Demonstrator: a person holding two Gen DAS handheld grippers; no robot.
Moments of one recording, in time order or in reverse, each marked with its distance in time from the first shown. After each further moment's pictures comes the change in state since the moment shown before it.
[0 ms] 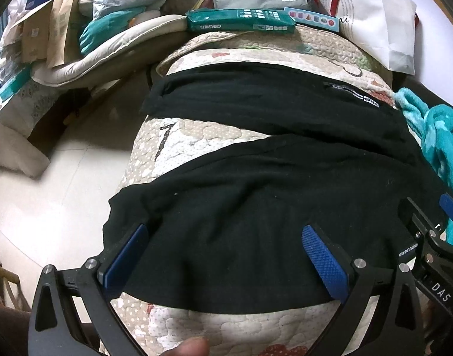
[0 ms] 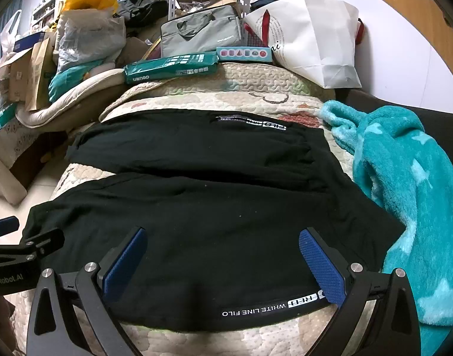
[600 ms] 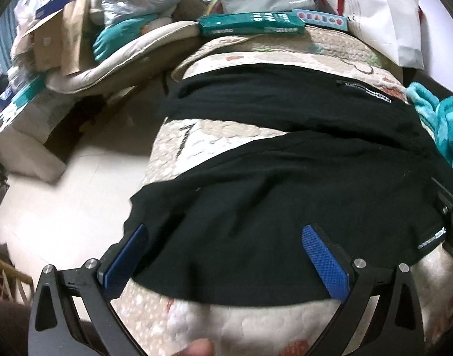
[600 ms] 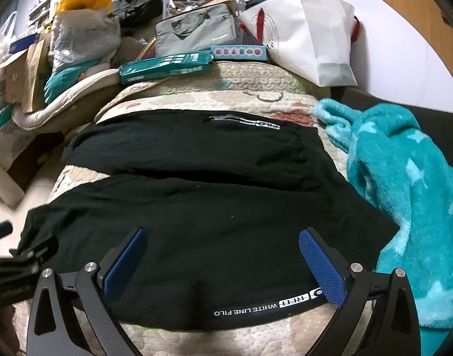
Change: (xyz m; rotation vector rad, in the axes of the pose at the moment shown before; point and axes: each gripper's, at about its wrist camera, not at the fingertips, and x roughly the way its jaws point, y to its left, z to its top) left arm -0.008 0.004 -0.010 -0.001 -0.030 0.091; right arm -0.001 -0.012 0.005 0.027 0.014 -0.011
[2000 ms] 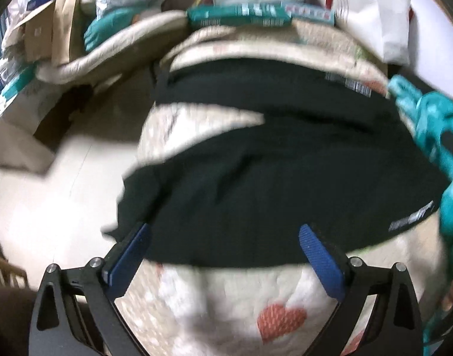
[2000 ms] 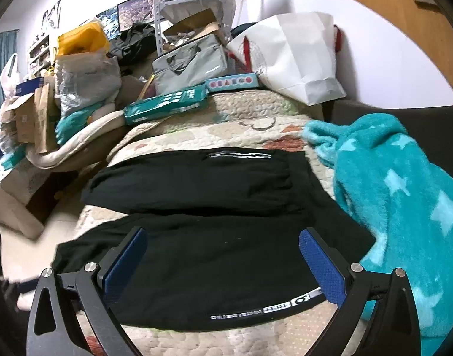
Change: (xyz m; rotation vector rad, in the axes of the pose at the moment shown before) left arm -0.024 0.007 -0.002 0.008 0.038 -0.089; right arm -0.053 -0.032 0.022 0.091 -0.116 0.091
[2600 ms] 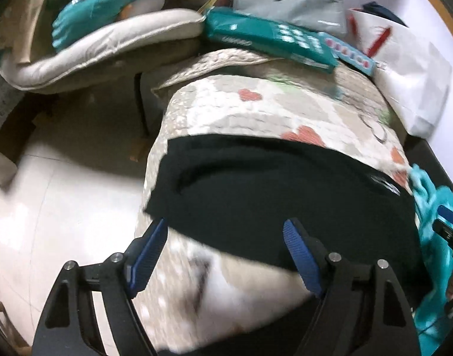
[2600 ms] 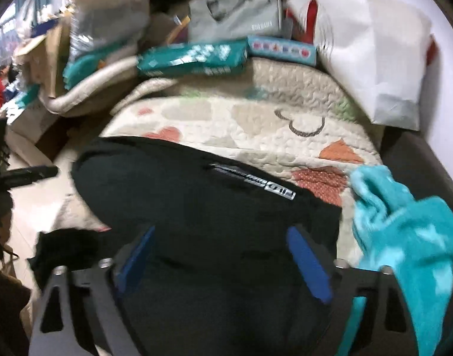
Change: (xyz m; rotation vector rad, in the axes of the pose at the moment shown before) left arm 0.137 0.100 0.188 -0.121 0.071 -0.172; right arm 0.158 -0.021 0.128 -0.279 0.330 0.127
